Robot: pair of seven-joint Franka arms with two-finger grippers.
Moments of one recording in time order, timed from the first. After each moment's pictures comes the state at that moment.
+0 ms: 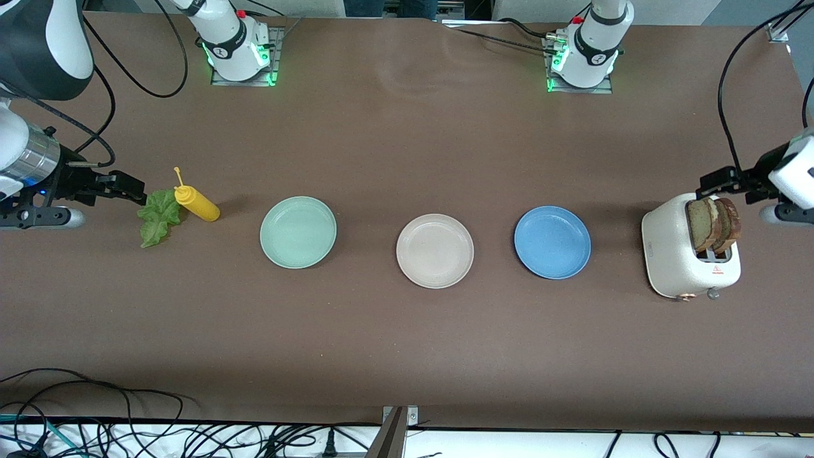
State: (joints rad) left arm 0.28 0.17 -0.16 -1.68 0.00 1.74 0.16; right arm 0.05 0.16 -0.03 -1.60 0.00 1.73 0.00
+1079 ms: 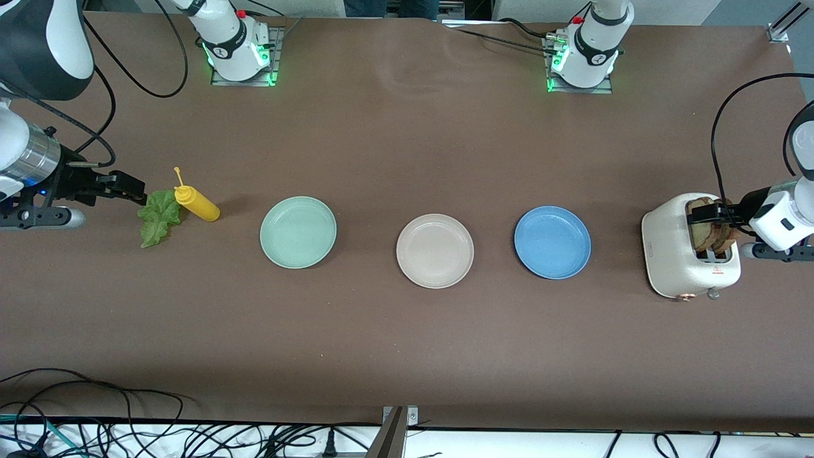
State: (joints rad) left arm 0.35 0.31 -0.16 -1.74 0.02 1.85 0.21; right arm 0.05 0.16 -0.03 -1.60 0.00 1.73 0.00
